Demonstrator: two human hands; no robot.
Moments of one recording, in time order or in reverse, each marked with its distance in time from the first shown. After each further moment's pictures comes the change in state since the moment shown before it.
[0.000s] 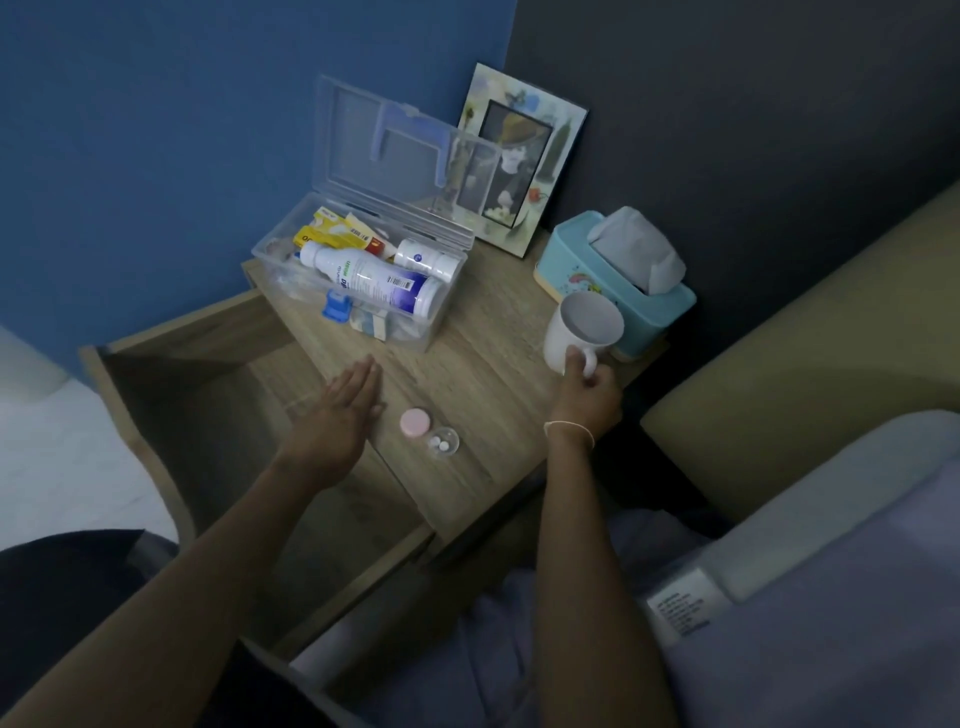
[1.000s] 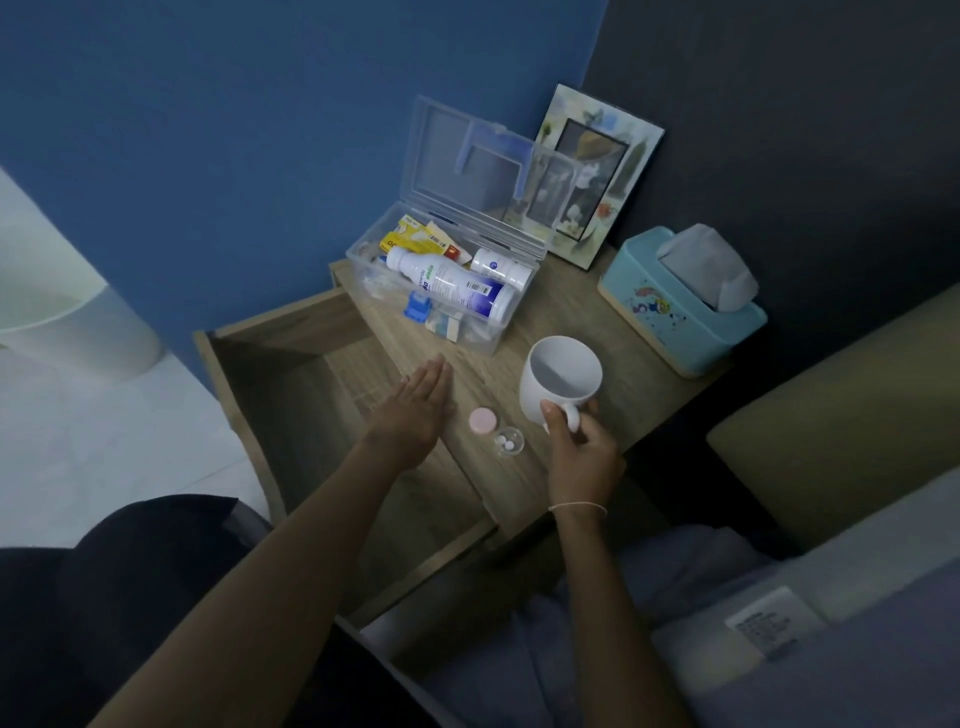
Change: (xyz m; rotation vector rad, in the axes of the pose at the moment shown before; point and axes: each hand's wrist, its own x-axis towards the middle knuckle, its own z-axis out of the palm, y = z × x) left_hand 0.000 0.007 -0.009 0.103 -0.105 -0.020; right_hand -0.094 0.022 -0.016 -0.080 -0.339 -0.206
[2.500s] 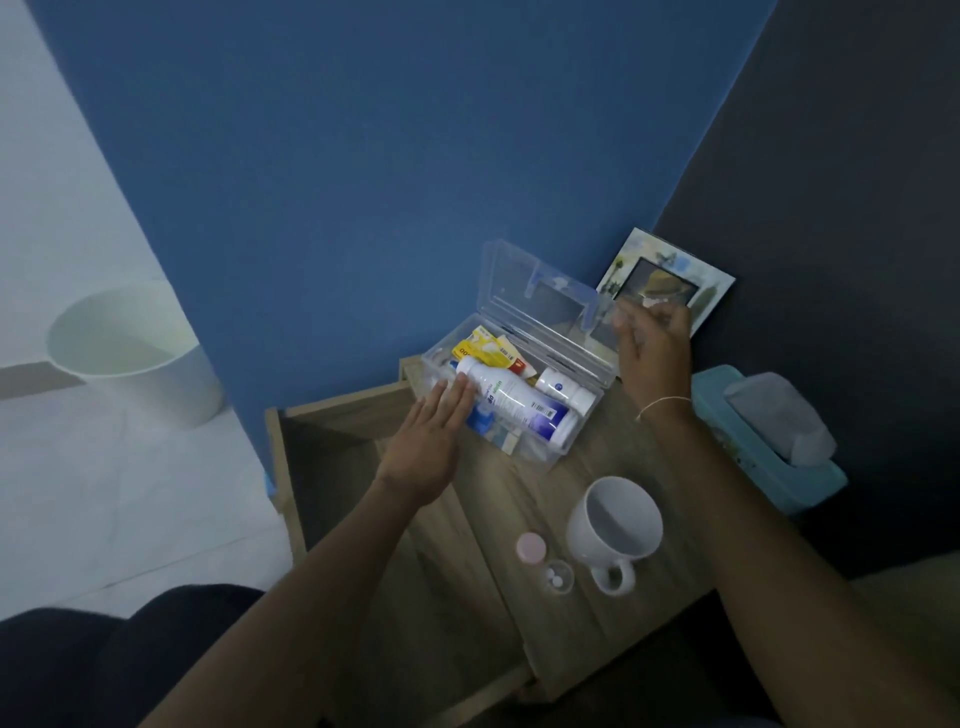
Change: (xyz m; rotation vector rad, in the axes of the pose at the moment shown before) left_hand 0.035 -0.055 -0.055 0.001 0.437 0.003; right_hand 0.183 -0.146 0.073 -0.271 -0.153 -0.820
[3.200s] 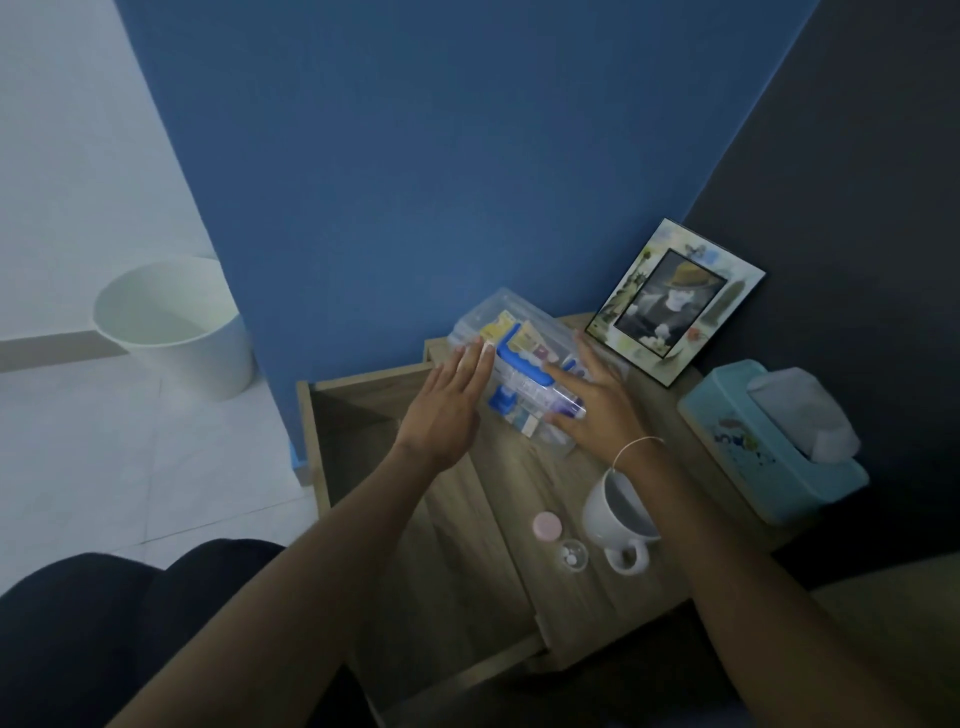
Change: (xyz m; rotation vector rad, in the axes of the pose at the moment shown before) left_hand -0.002 0.005 -0.021 0.046 0.071 -0.035; right_hand -0.067 -0.013 0.035 -0.139 -0.569 -0.200
